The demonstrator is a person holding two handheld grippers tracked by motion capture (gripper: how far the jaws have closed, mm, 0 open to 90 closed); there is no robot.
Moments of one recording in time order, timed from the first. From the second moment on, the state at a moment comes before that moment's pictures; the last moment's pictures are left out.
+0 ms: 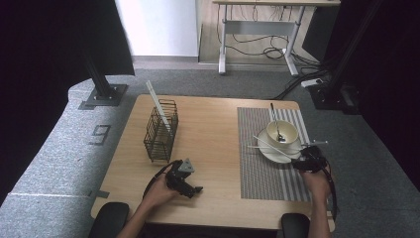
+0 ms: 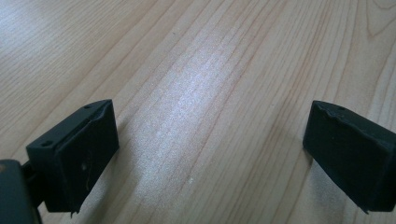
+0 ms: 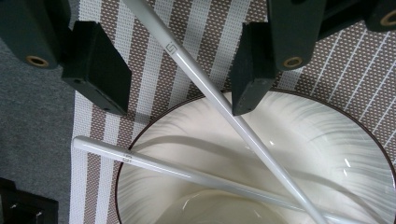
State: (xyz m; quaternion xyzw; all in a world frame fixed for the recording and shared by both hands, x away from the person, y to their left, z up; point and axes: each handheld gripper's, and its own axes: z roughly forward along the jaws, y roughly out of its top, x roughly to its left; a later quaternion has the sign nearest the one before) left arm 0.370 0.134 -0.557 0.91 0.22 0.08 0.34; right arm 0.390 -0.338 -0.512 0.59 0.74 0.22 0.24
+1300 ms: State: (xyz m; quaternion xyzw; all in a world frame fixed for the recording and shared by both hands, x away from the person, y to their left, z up) left arm 0.371 0.132 -0.558 0.91 0.22 0.07 0.34; right arm 0.407 -0.349 -0.520 0.59 0.71 0.22 0.32
